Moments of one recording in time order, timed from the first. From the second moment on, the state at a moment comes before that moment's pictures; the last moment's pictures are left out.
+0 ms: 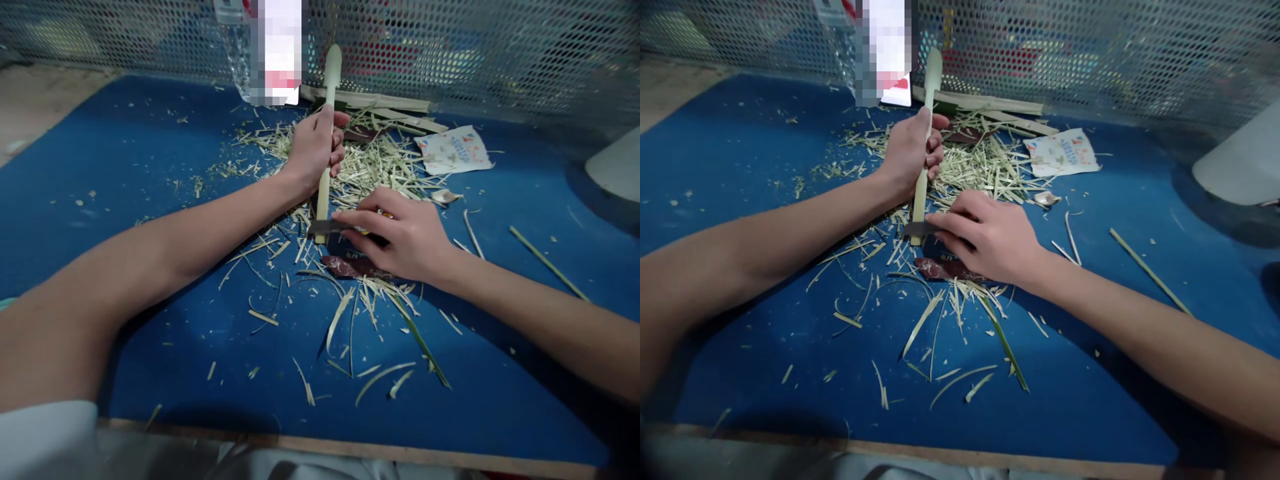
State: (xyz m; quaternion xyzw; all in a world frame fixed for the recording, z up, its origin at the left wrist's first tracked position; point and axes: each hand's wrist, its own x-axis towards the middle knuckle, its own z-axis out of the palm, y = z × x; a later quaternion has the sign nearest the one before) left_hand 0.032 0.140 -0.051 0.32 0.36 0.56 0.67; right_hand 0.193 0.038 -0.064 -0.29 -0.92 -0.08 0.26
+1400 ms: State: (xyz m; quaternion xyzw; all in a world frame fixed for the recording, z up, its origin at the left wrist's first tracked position) left_hand 0.034 0.140 -0.051 0.30 0.32 0.60 0.67; right_hand 0.197 0.048 -0.066 -0.31 -0.90 -0.07 0.28
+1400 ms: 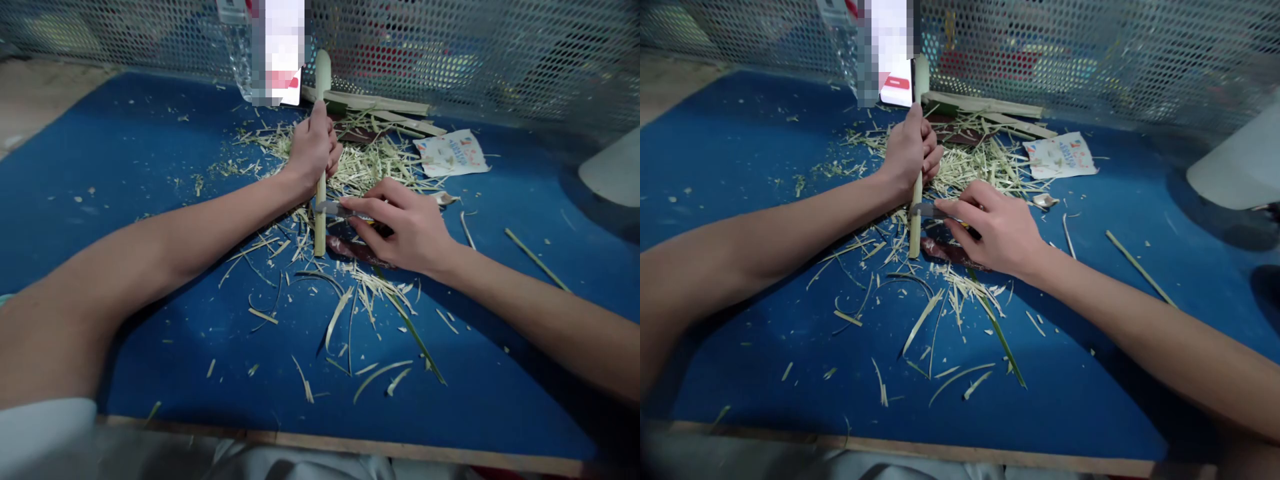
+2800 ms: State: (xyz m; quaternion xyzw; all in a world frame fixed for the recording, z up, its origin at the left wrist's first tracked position) left_hand 0.037 0.135 -0.052 0.32 0.33 0.59 0.67; right_hand 0.202 0.049 -0.055 -0.21 -0.95 -0.08 0.22
